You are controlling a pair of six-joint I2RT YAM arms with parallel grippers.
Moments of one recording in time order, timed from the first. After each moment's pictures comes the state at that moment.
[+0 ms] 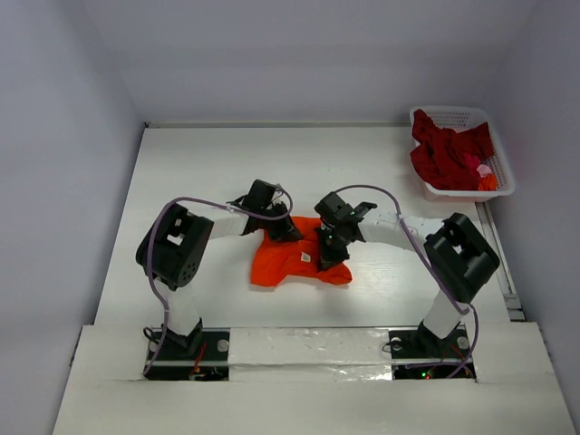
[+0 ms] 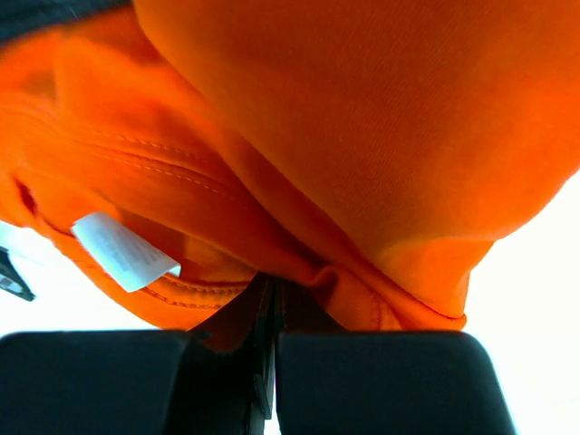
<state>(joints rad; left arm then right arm) -0.53 1.81 0.94 -0.05 0.45 -0.89 0.73 1.73 1.07 -0.59 -0.24 0.63</state>
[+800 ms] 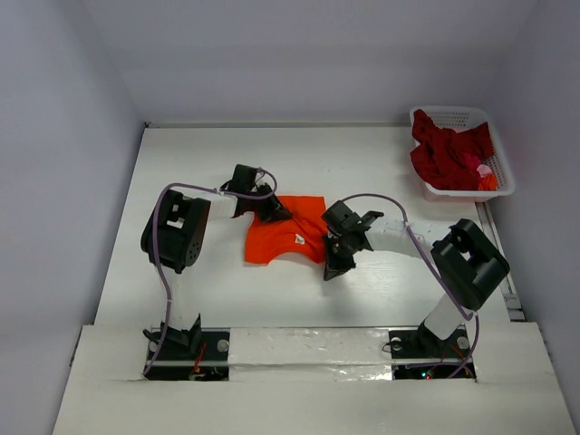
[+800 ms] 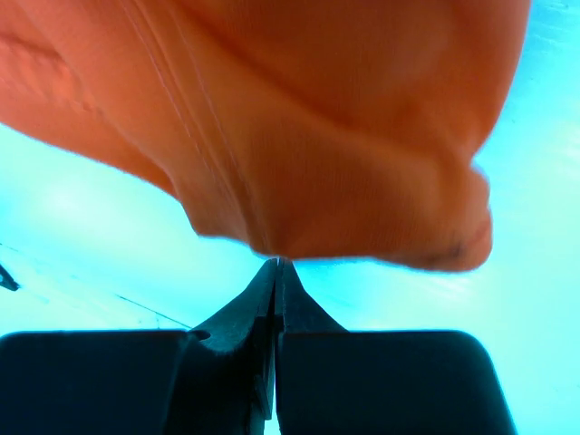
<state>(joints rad) -0.36 1.96 1.07 0.01 0.52 -0.91 0.73 1.66 0.95 -0.55 -0.26 0.66</state>
